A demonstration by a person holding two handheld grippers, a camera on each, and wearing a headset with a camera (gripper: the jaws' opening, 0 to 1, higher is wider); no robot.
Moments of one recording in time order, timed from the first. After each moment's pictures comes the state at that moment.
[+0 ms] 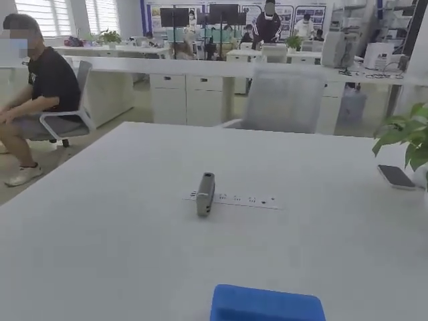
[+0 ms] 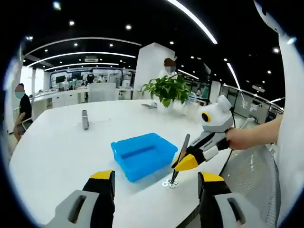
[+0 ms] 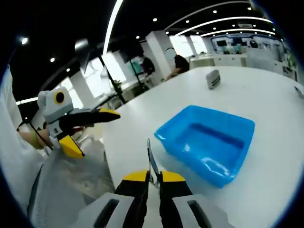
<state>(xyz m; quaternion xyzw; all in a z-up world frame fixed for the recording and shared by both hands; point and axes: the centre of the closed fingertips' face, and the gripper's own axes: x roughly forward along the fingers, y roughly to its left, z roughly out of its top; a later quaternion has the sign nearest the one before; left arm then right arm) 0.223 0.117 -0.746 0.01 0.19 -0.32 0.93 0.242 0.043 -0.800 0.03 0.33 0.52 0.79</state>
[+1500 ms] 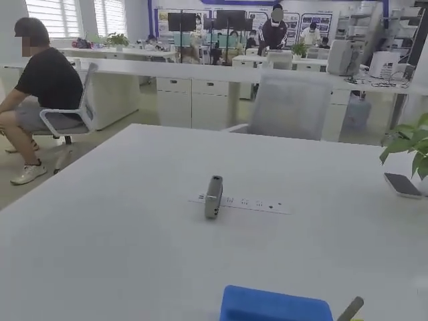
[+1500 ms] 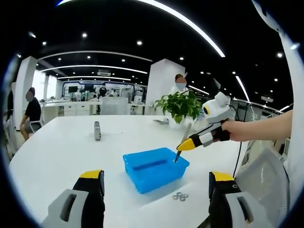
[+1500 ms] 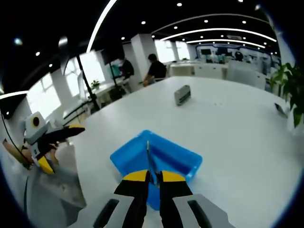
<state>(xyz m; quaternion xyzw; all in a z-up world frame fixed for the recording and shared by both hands) 0.237 0.127 -0.736 -0.02 0.14 -0.28 0.95 0.334 0.001 -0.777 -0.03 0.32 0.43 0.84</state>
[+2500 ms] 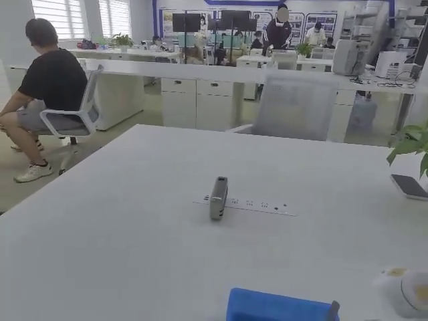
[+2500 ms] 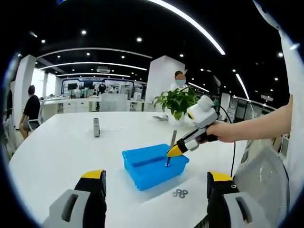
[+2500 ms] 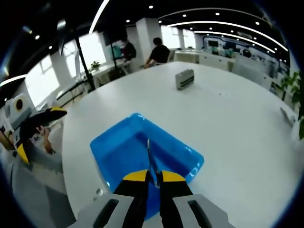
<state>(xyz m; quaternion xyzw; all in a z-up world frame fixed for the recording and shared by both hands) 0.235 0.127 -0.742 -0.02 0.16 -0.28 0.95 0.350 0.007 -0.815 -0.10 0.36 0.44 0.82</state>
